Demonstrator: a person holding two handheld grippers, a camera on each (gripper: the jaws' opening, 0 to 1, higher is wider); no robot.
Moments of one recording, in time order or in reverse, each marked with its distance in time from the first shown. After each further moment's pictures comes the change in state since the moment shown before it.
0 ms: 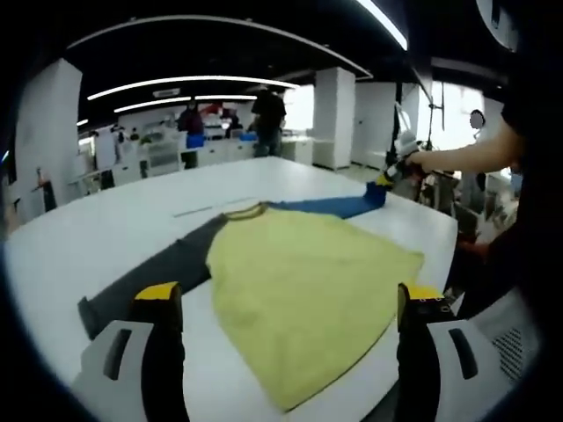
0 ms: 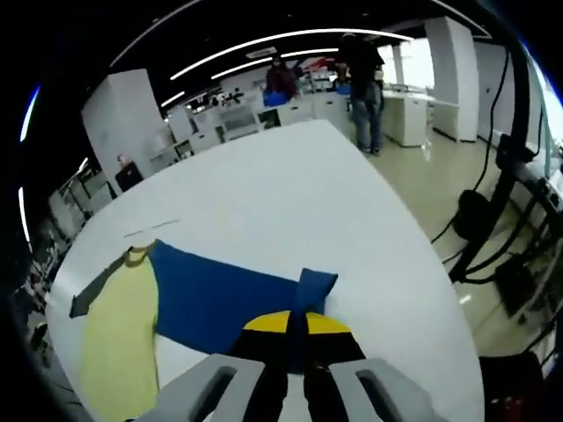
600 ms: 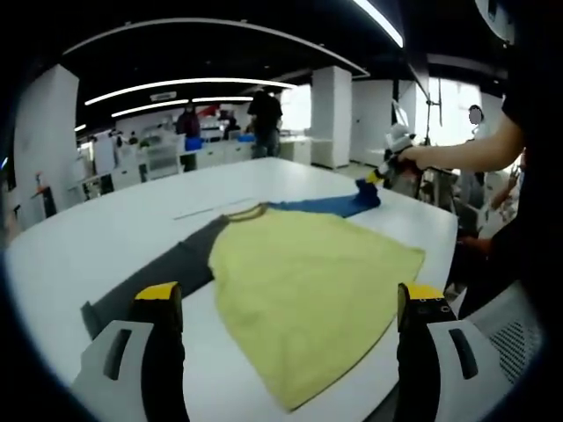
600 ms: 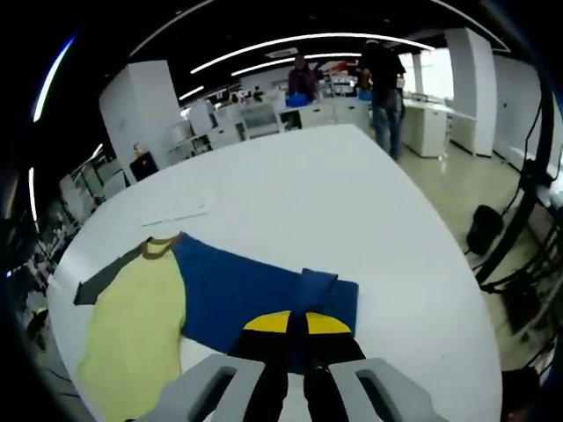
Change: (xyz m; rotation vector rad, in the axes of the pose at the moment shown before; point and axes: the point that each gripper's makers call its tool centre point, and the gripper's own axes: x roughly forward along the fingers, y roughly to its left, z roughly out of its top) left arm -0.002 0.003 -0.001 0.016 -0.003 0.004; right arm -0.014 0.081 -0.008 -0.091 -0.013 0.047
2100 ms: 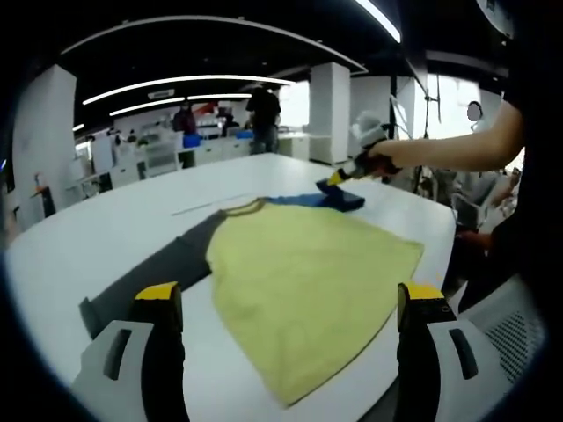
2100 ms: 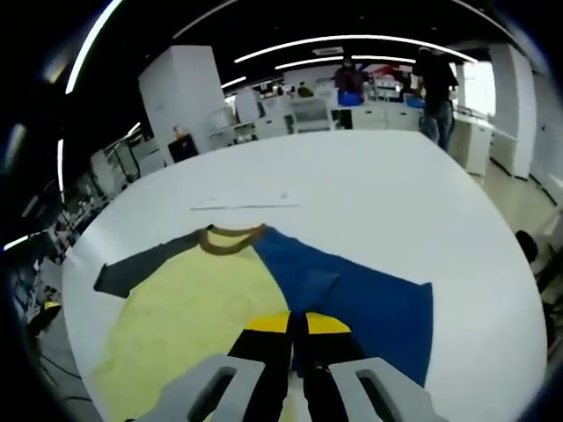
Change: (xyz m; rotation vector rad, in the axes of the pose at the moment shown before) left arm -0.001 -0.003 -0.009 0.005 0.018 -0.001; right arm 0.054 0.140 0.003 -0.104 0.016 0.163
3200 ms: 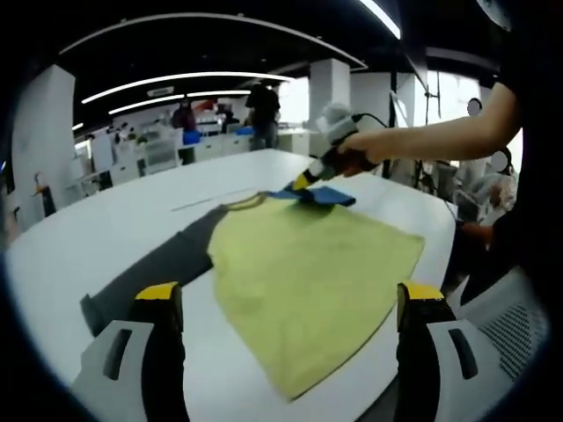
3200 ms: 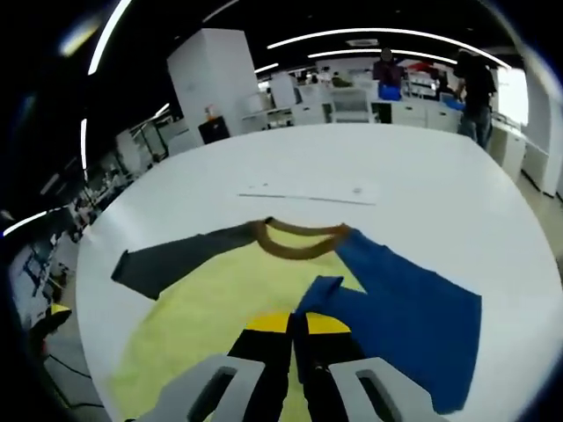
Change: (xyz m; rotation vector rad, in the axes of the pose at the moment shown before) left arm -0.002 0.002 -0.008 0.003 0.020 0.004; right arm 0.038 0.101 0.003 -0.094 0.067 0.126
